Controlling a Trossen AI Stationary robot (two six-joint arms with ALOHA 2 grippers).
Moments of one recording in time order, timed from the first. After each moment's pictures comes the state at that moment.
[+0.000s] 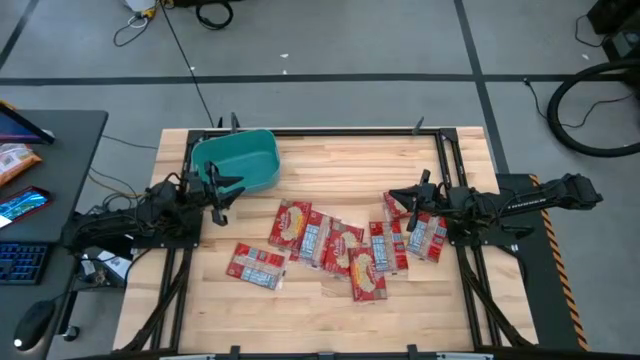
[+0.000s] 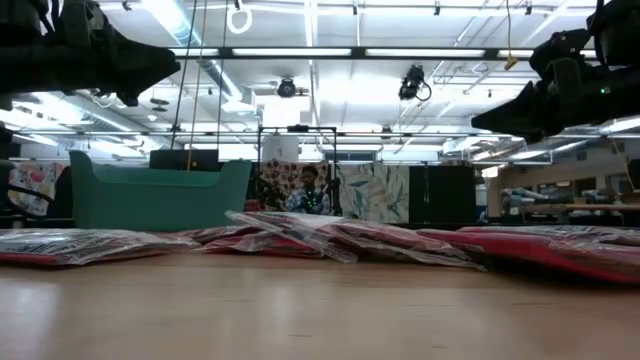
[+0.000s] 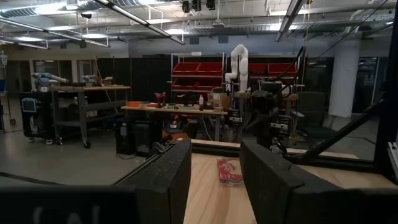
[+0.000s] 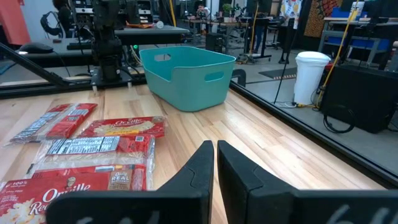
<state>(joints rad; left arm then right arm) 0.22 0.10 0.01 0.34 -0.08 -0.01 0.04 0.47 0.01 0.39 0.42 0.02</state>
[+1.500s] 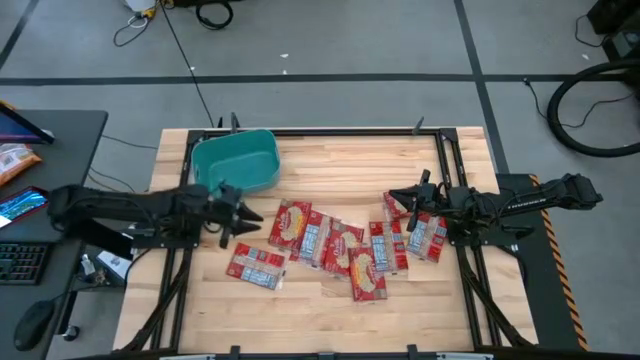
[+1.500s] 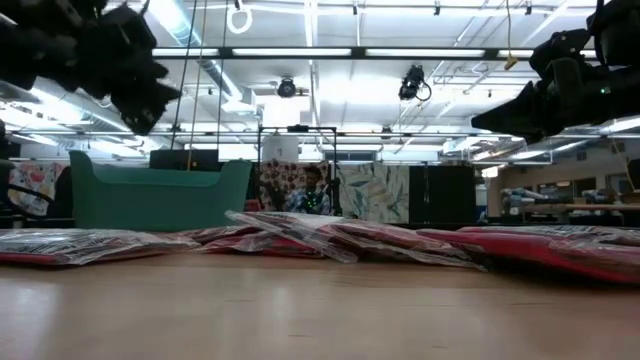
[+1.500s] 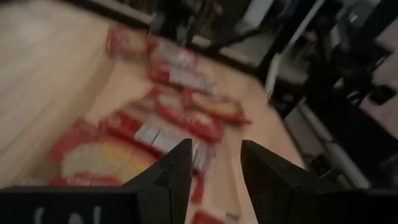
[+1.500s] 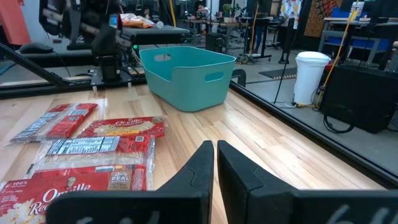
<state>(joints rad) 0.02 0.58 0.21 0.14 0.15 -0.38 0.04 0.47 0.01 0.39 0.42 0.02</state>
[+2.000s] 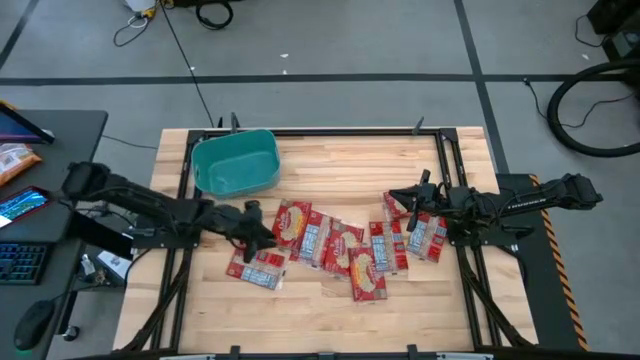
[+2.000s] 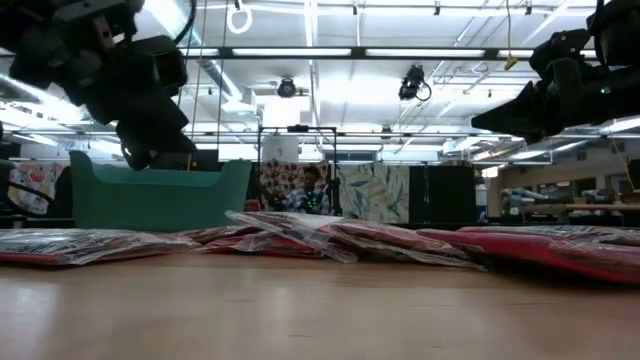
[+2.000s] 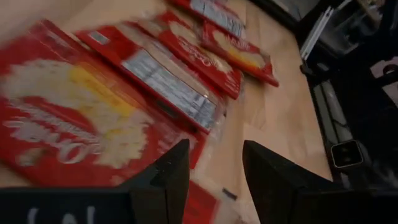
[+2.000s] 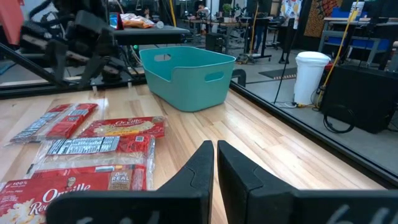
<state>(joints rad) -0.20 1.08 0.33 0.27 -0.03 -0.64 0.04 0.47 0.01 0.39 0.42 0.02</state>
